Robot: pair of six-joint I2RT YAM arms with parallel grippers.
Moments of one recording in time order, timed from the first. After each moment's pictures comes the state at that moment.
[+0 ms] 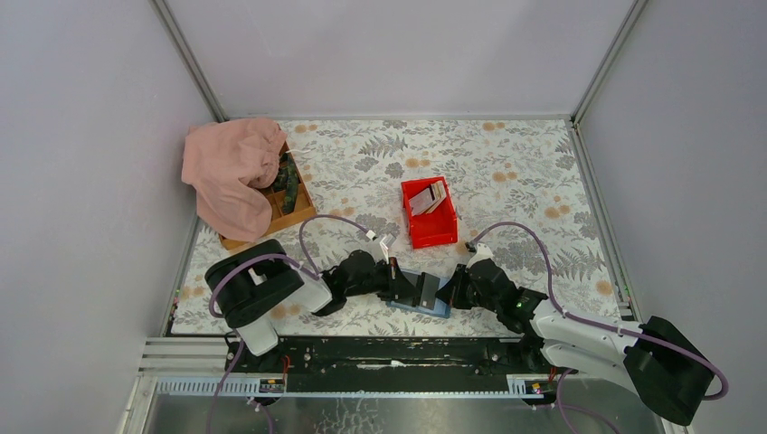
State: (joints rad) left arm -0.93 1.71 0.37 0.92 0.28 -0.99; right arm 0.82 0.93 0.15 0.08 0.00 0.87
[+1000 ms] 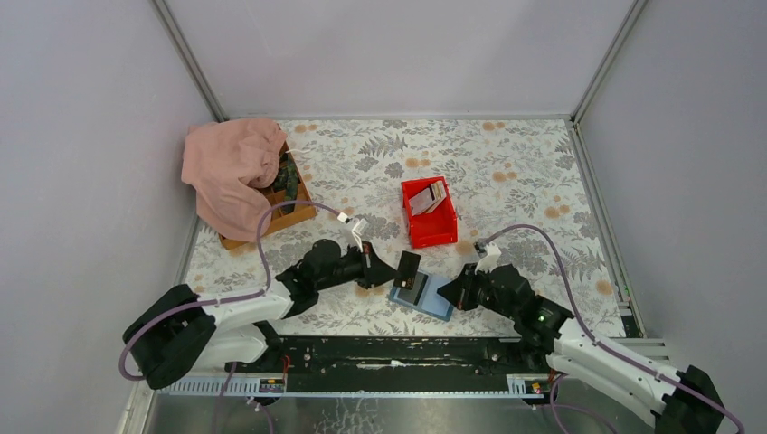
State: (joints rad) left arm -0.82 1.21 0.31 0.56 0.28 -0.78; right arm 0.82 0.59 0.13 -0.06 -0.05 0.77
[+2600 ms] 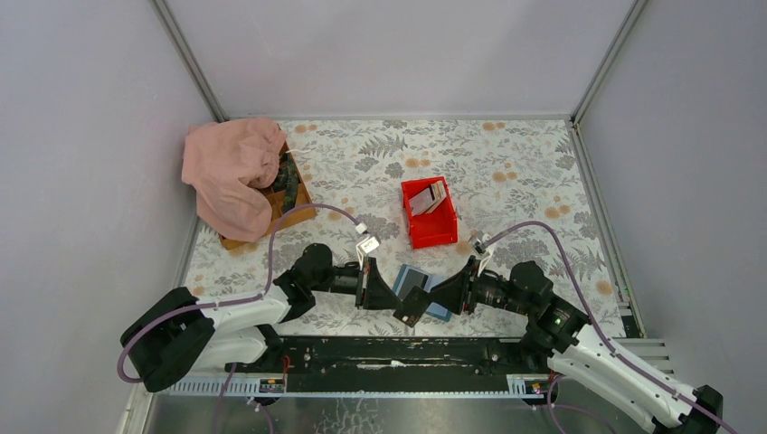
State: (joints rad) left arm -0.82 1.16 0.26 0.76 0.81 -0.76; right arm 0.82 0.42 0.26 -0.04 -0.39 0.57
